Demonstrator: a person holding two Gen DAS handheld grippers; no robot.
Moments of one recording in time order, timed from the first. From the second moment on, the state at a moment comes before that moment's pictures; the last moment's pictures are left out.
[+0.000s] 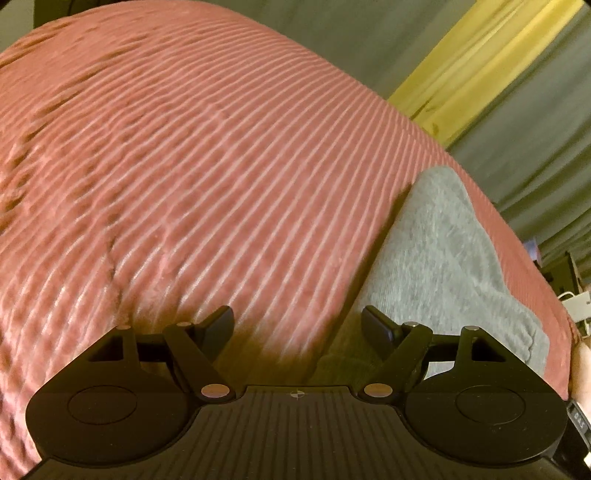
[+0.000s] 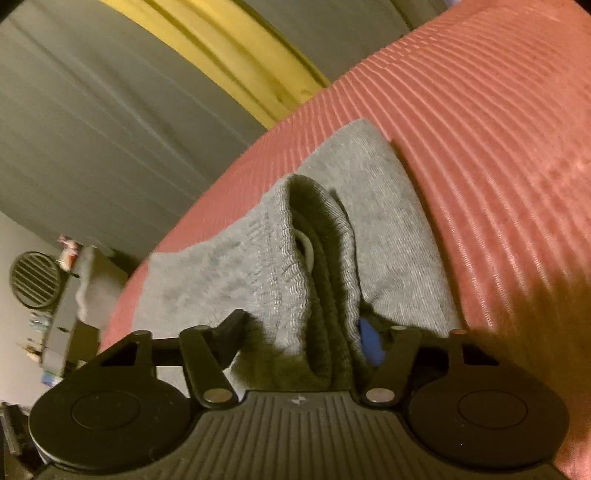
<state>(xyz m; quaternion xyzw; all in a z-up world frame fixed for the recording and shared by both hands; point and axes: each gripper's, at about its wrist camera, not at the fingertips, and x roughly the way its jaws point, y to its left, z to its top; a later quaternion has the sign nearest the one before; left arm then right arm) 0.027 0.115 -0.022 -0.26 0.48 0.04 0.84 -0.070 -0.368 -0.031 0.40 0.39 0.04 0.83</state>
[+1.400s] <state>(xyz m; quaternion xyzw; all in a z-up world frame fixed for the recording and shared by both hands) 0.026 0.116 -0.022 -0.27 0.48 0.04 0.83 -0.077 -0.385 0.023 0.46 0.27 0.03 0.84</state>
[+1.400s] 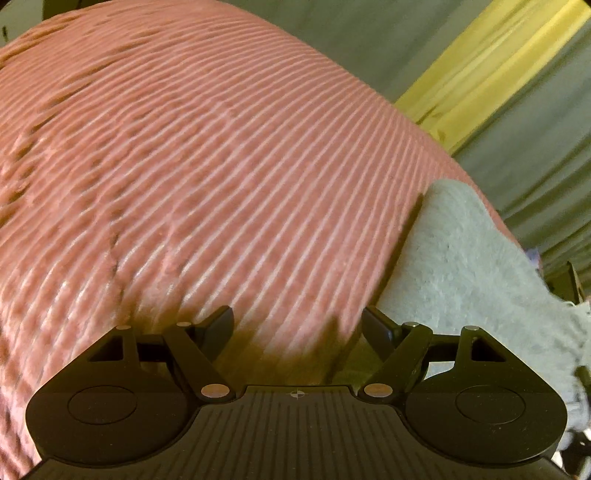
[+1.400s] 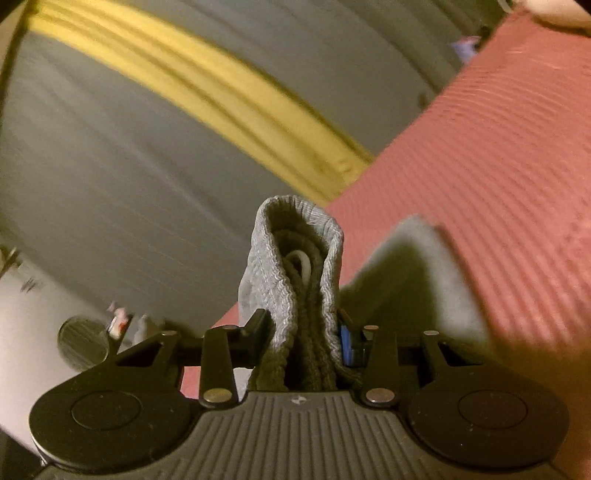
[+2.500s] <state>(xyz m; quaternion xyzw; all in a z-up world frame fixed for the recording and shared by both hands) 0.100 0.041 -0.037 -0.22 0.54 -0.16 0.80 -0.064 -0.411 -0.044 0.36 0.39 0.05 0.84</state>
